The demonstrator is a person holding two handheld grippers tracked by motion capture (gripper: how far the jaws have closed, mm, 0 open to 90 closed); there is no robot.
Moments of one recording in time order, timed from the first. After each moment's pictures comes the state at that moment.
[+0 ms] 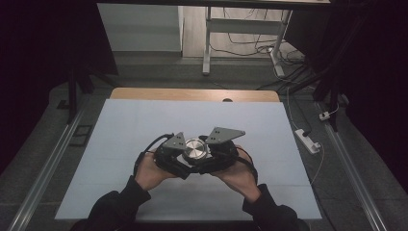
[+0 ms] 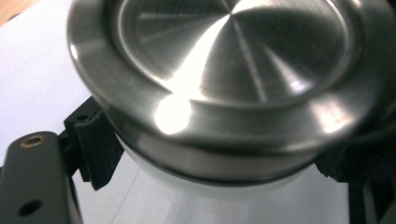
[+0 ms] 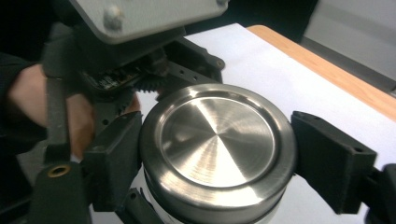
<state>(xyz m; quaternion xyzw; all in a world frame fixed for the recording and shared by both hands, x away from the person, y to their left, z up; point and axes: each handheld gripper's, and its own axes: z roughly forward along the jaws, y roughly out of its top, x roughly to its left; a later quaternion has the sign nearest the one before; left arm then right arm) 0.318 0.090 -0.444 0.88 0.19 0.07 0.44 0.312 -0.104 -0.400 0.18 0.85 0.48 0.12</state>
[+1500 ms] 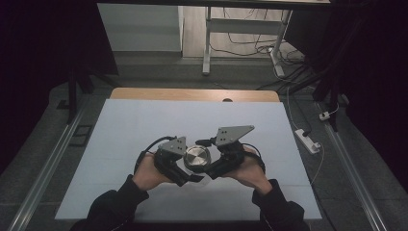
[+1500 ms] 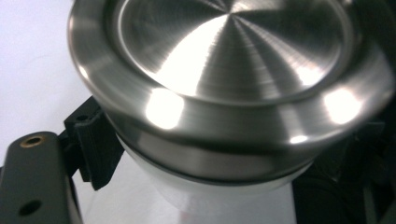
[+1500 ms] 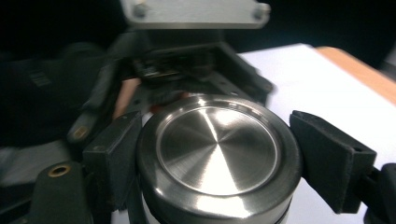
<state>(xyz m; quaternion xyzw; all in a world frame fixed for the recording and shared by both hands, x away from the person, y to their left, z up) 0.307 0.088 -0.435 0.88 0.08 0.00 0.47 0.319 -0.123 -0.392 0.06 0.85 0.53 0.01</state>
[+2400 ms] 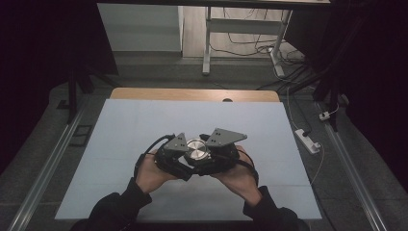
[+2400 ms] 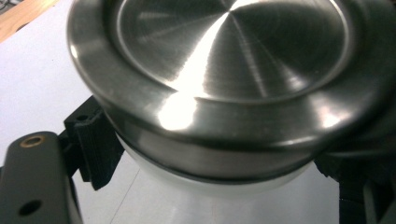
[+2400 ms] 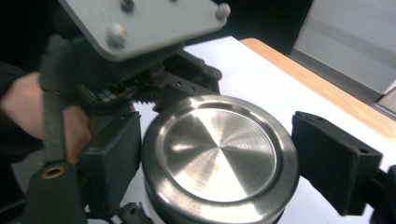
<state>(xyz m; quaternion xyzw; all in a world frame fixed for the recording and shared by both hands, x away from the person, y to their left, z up) 0.307 0.084 -0.434 0.88 0.19 0.09 0.44 0.299 -0.103 -0.391 0.18 0.84 0.49 0.16</state>
